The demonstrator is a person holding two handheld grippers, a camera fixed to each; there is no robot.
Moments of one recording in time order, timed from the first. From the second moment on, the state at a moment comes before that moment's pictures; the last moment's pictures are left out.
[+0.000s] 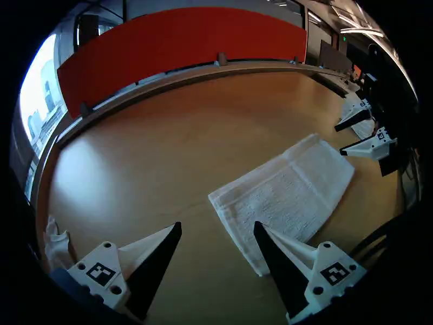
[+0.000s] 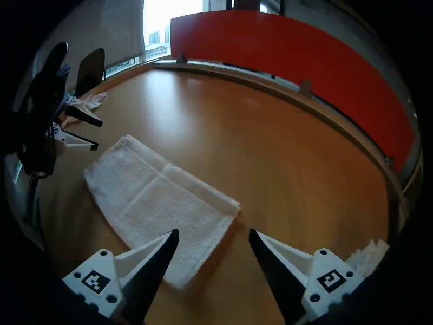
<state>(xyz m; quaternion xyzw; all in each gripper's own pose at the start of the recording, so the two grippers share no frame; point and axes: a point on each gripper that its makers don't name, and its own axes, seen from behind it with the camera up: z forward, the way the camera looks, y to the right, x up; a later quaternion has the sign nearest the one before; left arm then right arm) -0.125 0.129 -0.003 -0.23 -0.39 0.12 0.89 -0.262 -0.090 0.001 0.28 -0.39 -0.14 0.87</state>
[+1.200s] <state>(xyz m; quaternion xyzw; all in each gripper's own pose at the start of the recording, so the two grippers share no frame) -0.097 0.054 -0.086 -0.09 -0.33 0.04 0.94 -0.275 -0.094 -0.047 0.35 -0.40 -0.17 0.83</state>
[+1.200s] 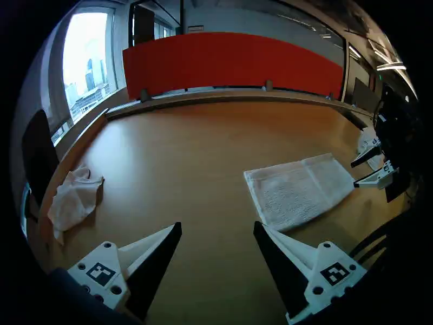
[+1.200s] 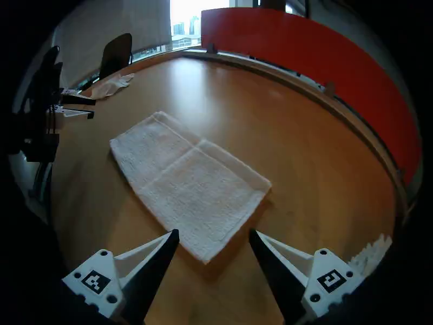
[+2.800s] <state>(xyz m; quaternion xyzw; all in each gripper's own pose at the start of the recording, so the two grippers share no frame) -0.105 0.029 -0.132 -0.07 -0.29 0.03 0.95 -0.290 -0.083 -0.072 0.38 -0.43 -0.20 0.79</state>
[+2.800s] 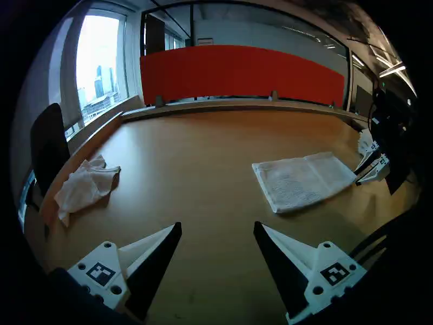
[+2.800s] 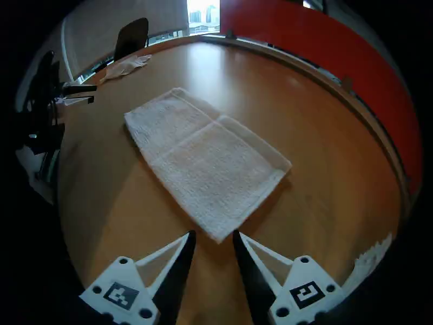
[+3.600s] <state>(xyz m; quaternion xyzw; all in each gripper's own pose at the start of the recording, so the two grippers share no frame) -0.102 0.031 -0.128 -0.08 -0.29 0.04 0.95 -0.293 -0.074 -0.073 0.37 -0.45 -0.20 0.79</state>
